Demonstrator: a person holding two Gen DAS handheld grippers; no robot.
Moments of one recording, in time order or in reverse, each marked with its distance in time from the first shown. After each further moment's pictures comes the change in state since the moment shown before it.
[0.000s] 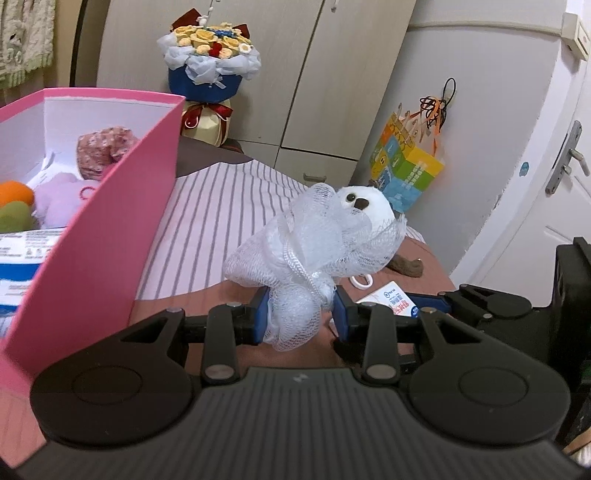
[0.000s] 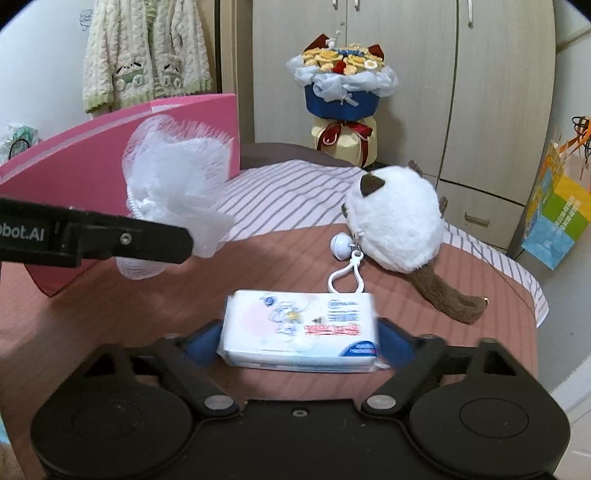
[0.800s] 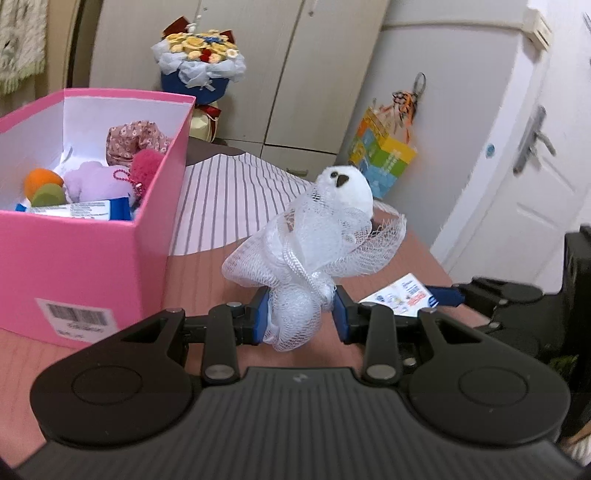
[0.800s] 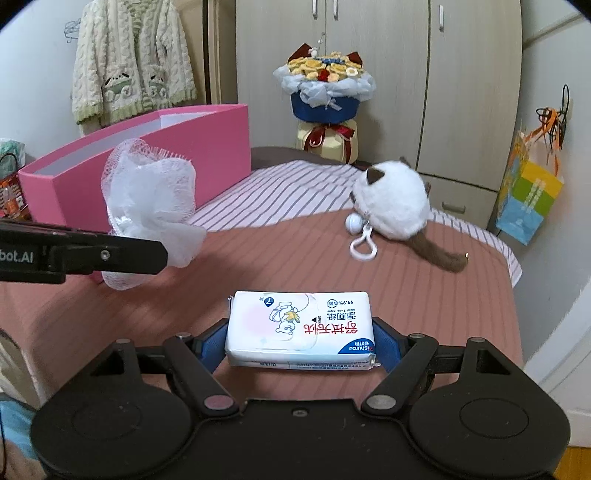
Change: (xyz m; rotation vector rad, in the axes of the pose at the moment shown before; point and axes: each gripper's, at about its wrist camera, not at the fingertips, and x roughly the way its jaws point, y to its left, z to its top) left arm -0.063 0.017 -0.033 0.076 0.006 -0.064; right arm -0.056 0.046 -0.027 0.067 -0.003 -0.075
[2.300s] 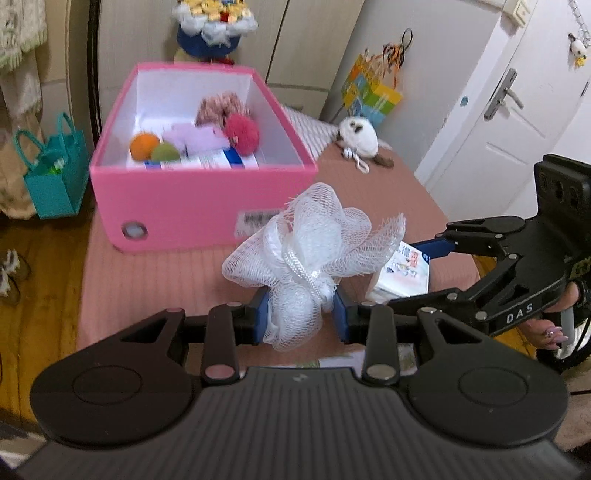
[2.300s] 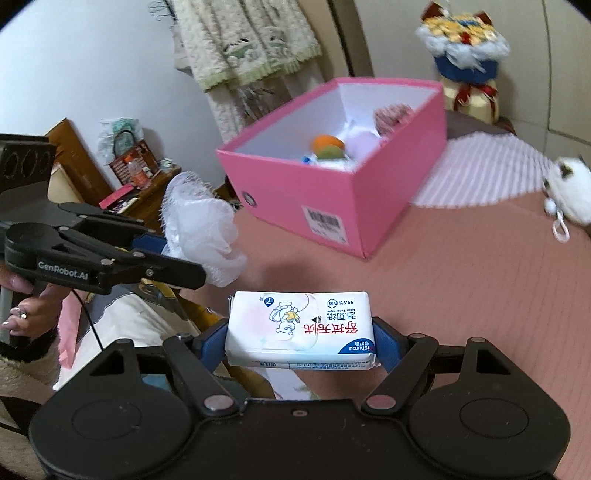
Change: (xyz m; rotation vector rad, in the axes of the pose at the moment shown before) left arm -0.166 0.098 0.019 0.029 0.253 -0.079; right arm -0.071 0.137 0.044 0.006 0.201 0.421
